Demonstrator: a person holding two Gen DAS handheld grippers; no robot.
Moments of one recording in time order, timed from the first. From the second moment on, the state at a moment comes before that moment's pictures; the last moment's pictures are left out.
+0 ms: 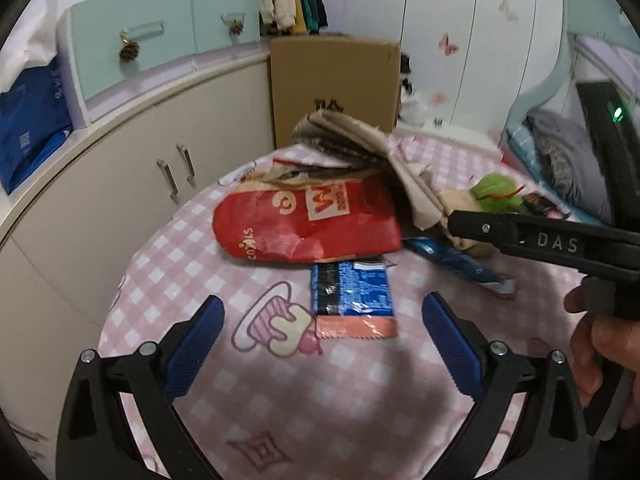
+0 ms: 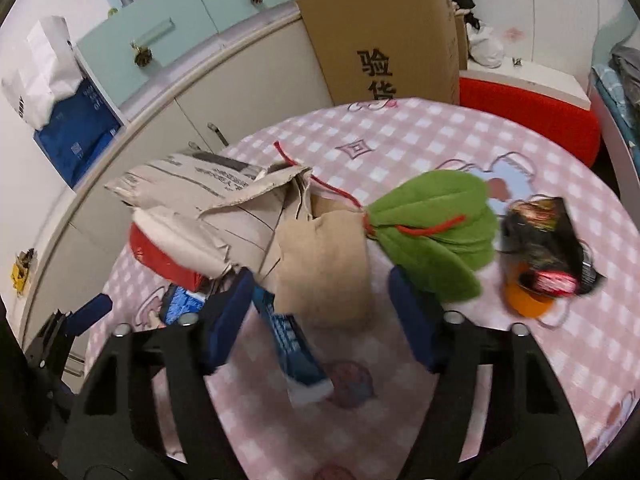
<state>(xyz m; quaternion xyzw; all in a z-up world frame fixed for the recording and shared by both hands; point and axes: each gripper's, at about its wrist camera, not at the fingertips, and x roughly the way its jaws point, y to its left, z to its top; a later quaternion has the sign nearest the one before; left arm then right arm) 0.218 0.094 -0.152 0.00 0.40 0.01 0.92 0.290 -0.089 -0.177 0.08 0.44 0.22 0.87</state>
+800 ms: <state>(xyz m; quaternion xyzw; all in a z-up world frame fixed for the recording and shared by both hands) 0.166 0.054 -0.159 -0.02 0.43 -0.11 0.90 0.165 -0.195 -0.141 0.14 0.36 0.24 0.89</state>
